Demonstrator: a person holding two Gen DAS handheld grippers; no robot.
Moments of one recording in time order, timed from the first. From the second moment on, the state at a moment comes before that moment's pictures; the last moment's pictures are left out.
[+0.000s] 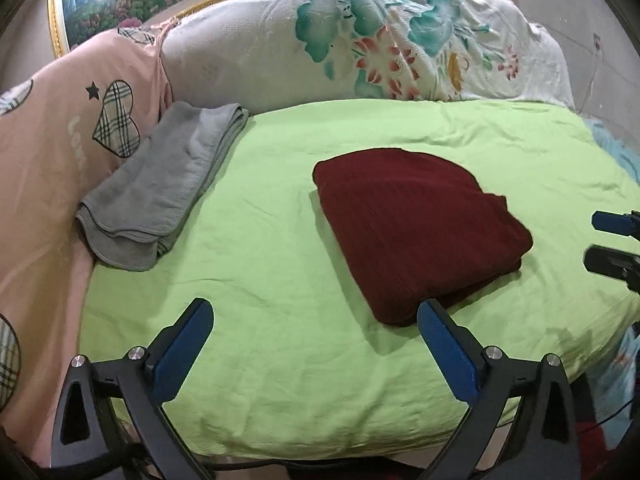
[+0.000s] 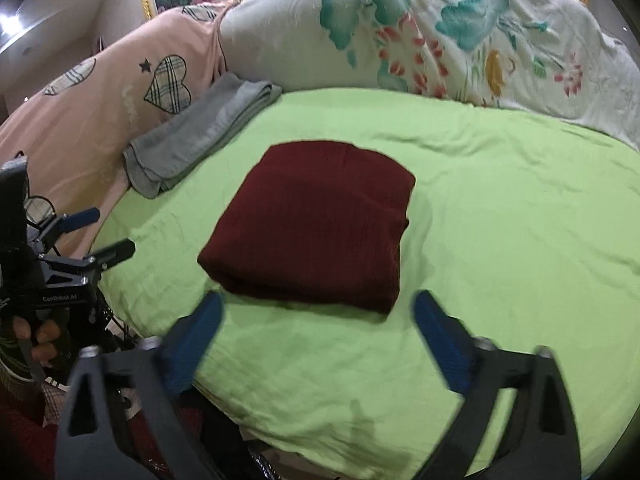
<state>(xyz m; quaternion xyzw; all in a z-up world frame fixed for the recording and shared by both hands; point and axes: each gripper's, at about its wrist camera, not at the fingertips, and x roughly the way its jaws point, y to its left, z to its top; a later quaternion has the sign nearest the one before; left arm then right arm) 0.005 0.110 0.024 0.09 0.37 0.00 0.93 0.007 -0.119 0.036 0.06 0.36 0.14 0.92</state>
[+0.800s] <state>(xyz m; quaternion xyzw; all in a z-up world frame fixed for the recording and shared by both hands) 0.053 0.097 -0.019 0.08 0.42 0.01 0.90 0.053 -0.114 -0.019 0.10 0.43 0.14 0.89</state>
